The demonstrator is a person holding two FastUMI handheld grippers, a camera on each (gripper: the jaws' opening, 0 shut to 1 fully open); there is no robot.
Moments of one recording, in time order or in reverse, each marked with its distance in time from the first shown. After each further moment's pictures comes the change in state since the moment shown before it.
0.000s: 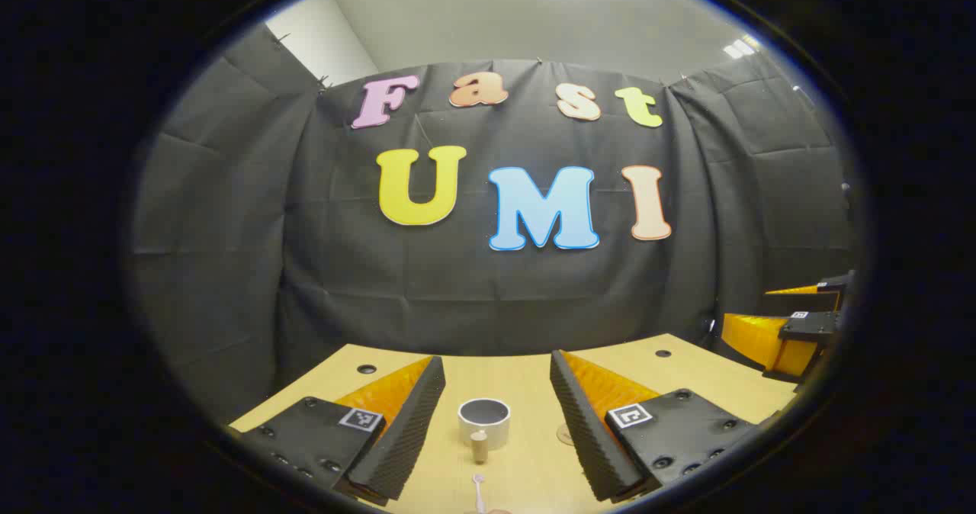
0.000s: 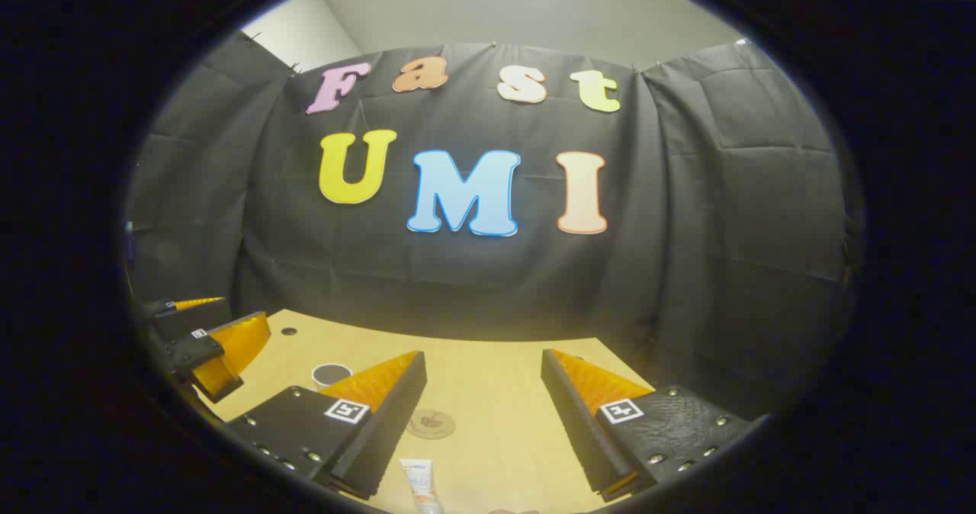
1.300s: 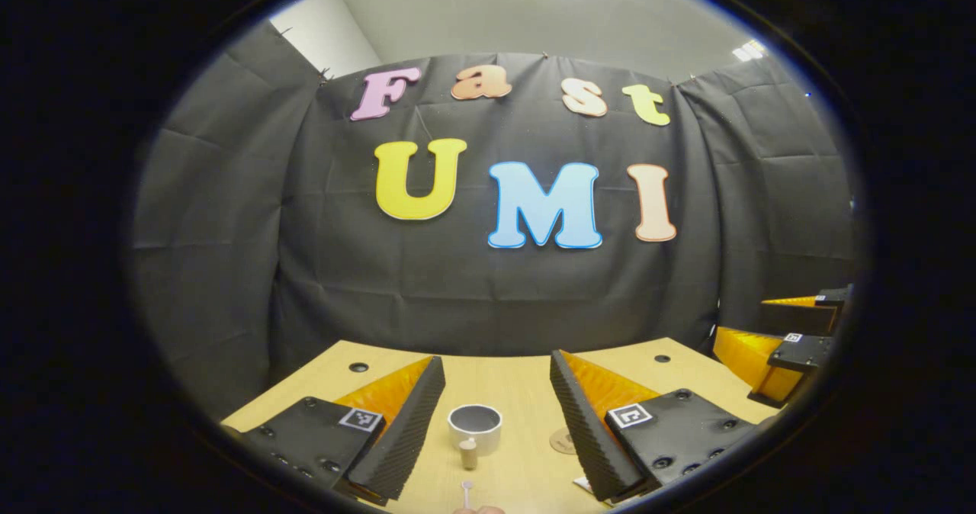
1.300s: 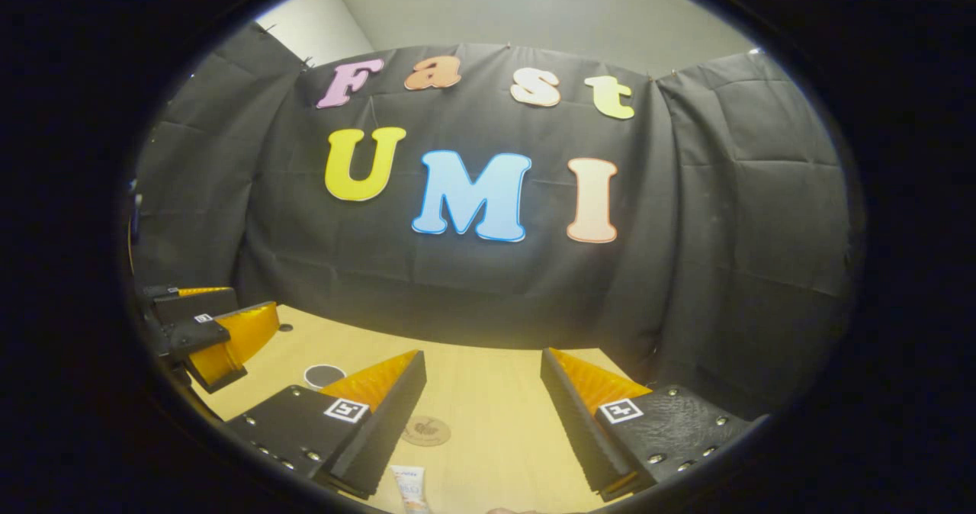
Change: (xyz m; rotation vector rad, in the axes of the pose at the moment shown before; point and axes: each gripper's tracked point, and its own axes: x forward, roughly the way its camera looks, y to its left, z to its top) left arm 0.025 0.000 0.003 -0.008 0.043 0.013; right arm 0.003 0.005 0.003 -0.016 -0.001 0.029
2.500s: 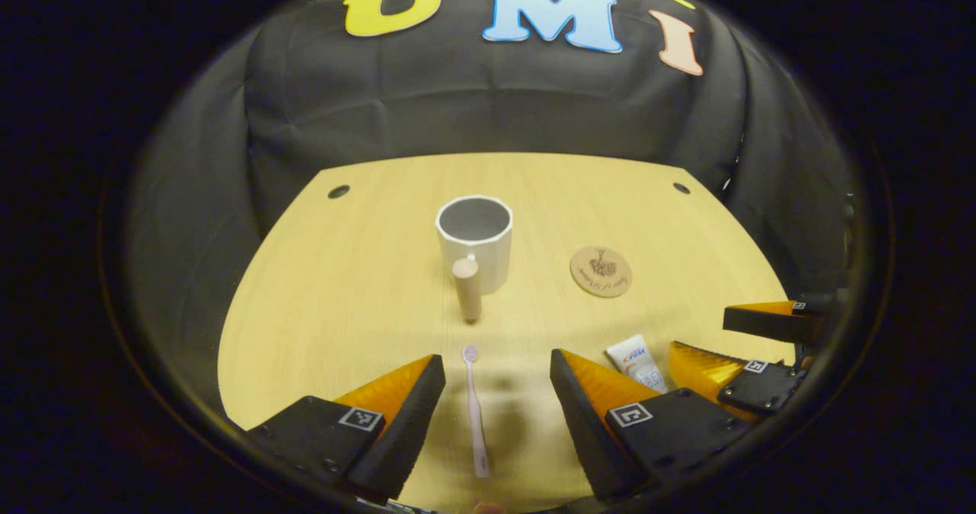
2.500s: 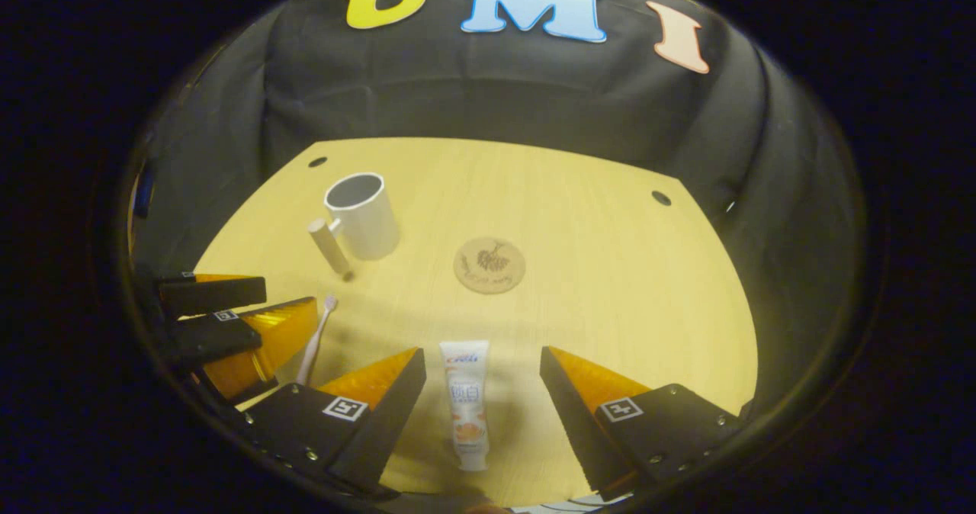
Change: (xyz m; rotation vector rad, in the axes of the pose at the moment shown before) left arm -0.014 0.019 -0.237 -0.031 0.830 0.013; right arm -0.008 0.074 -0.187 -0.024 0.810 0.213
